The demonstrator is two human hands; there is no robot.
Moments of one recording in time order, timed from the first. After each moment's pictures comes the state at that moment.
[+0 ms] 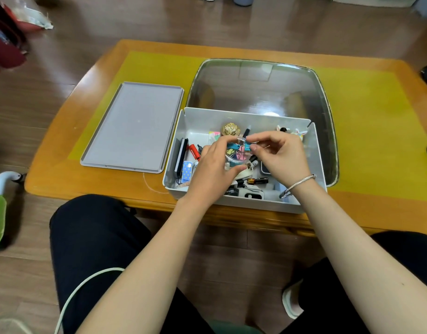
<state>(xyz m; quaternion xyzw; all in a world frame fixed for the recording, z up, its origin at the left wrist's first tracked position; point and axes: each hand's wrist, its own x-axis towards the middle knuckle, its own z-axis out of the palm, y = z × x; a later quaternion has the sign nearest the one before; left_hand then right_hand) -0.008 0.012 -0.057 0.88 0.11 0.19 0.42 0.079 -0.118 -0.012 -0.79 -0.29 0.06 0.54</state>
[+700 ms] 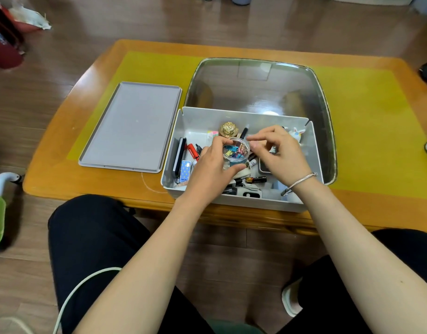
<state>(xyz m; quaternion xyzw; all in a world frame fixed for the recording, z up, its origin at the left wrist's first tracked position) -0.008 0.013 -0.058 0.88 0.13 0.16 0.43 0.086 -0.128 -0.012 -0.84 -0.34 0.03 0.43</state>
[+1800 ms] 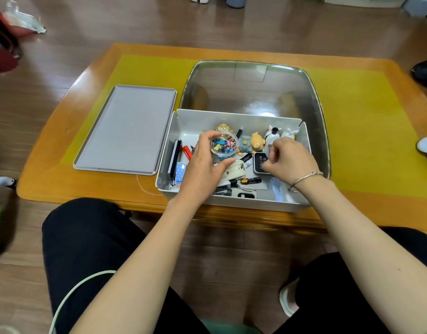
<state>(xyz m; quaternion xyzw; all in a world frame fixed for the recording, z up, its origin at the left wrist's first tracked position) -0.011 0.014 -0.049 0.83 0.14 0.19 0.50 0.114 -0.154 -0.030 -0.95 -0.27 0.04 0.17</state>
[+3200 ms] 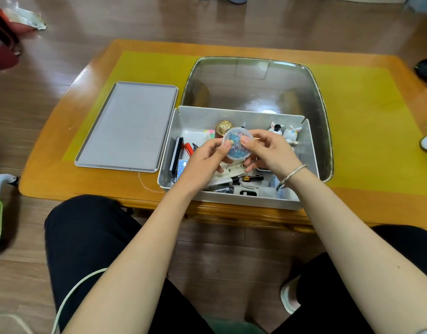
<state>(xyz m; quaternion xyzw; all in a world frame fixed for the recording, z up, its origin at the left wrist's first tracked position) -0.011 0.020 -0.033 0.75 0.13 0.09 0.64 0.093 -0.118 -0.025 -0.70 -0.23 0.28 0.62</state>
